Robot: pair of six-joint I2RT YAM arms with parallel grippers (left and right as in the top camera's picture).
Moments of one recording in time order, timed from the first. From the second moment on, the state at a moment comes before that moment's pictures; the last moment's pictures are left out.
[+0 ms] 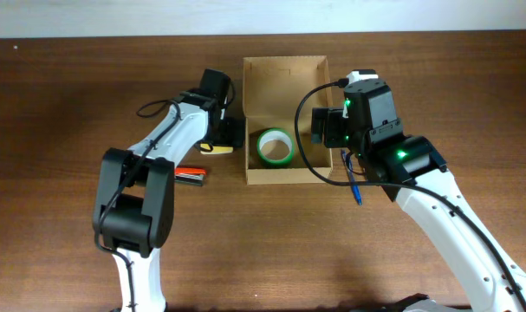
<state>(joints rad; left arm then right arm) -0.28 2.13 1.53 -0.72 -0.06 -0.21 0.37 1.41 1.23 -0.59 0.16 0.29</state>
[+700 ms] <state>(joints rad) -0.27 2.13 1.55 -0.77 -0.06 -0.22 0.37 1.39 1.30 -0.60 0.17 0.24</state>
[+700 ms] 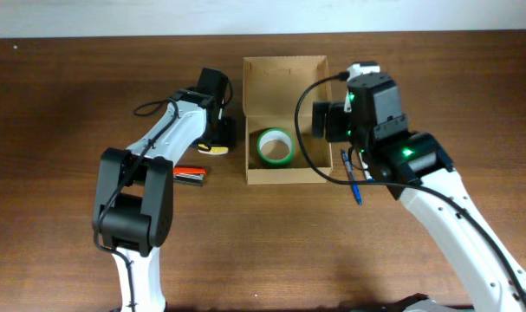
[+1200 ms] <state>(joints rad) -0.36 1.72 1.55 -0.79 -0.06 -0.32 0.08 1.28 1.39 -0.89 -0.02 0.22</state>
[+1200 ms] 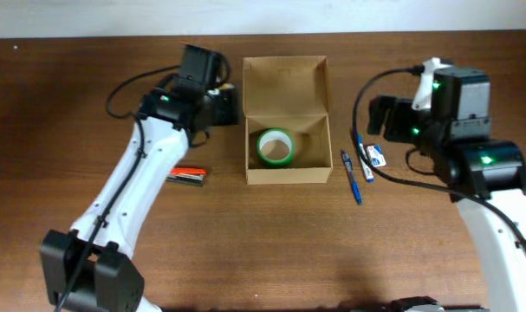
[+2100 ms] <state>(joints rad) -0.72 1.92 1.55 -0.51 0.11 -0.48 0.07 1.26 1.79 -1.46 -0.23 0.03</state>
